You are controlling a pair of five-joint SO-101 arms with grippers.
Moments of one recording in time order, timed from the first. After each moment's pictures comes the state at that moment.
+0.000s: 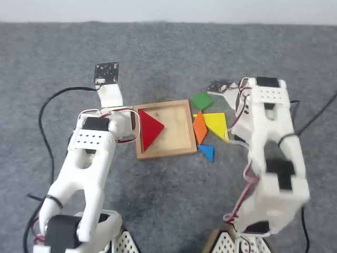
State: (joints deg) left arm -1.1 -19.3 45.5 48.0 14.5; right arm -2.6 7.9 9.0 82.5 55.0
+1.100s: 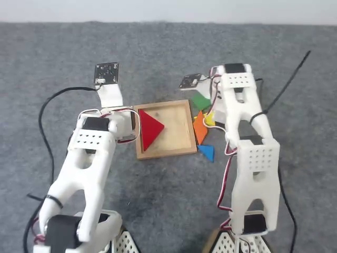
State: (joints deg) left arm -1.1 -19.3 45.5 48.0 14.5; right arm -8.3 46.5 -33.1 93.9 63.4
